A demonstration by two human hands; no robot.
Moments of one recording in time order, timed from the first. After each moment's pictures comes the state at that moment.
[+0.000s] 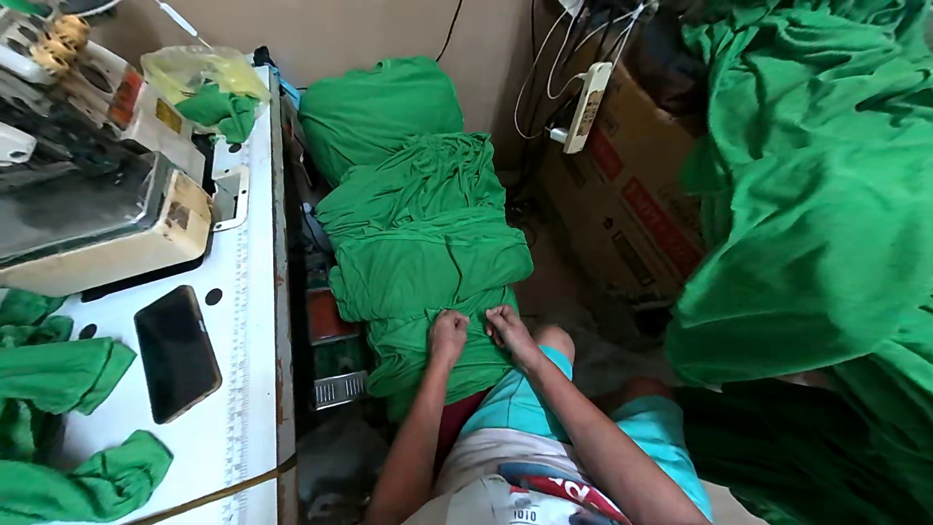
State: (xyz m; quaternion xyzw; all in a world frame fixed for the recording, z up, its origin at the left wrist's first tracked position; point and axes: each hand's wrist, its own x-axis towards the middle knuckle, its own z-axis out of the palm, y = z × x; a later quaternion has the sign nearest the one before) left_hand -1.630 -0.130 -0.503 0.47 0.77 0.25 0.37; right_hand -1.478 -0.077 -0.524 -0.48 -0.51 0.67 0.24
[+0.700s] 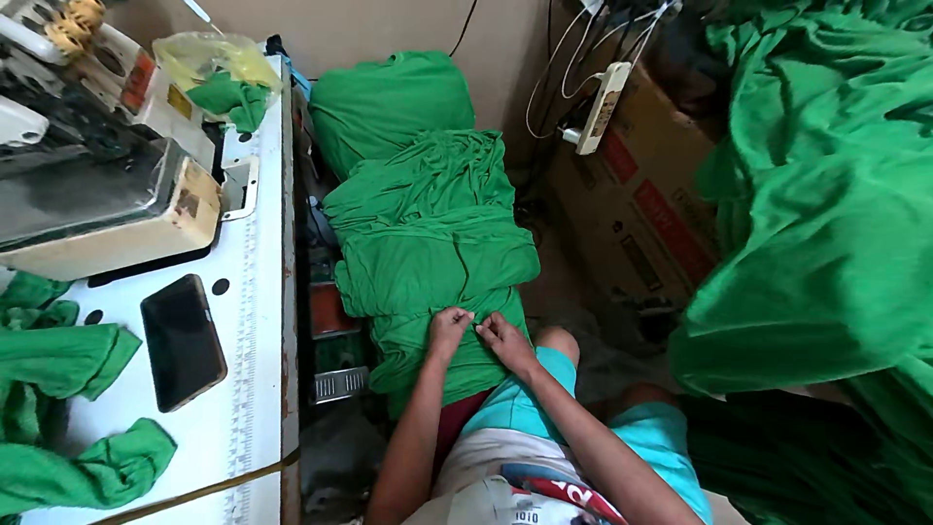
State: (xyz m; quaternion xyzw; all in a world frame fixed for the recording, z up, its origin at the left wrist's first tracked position) left_hand -1.641 -0.130 -0.517 0.38 0.72 0.38 0.44; right_hand -1.484 -0.086 -0.520 -0.49 -0.72 0.49 0.07
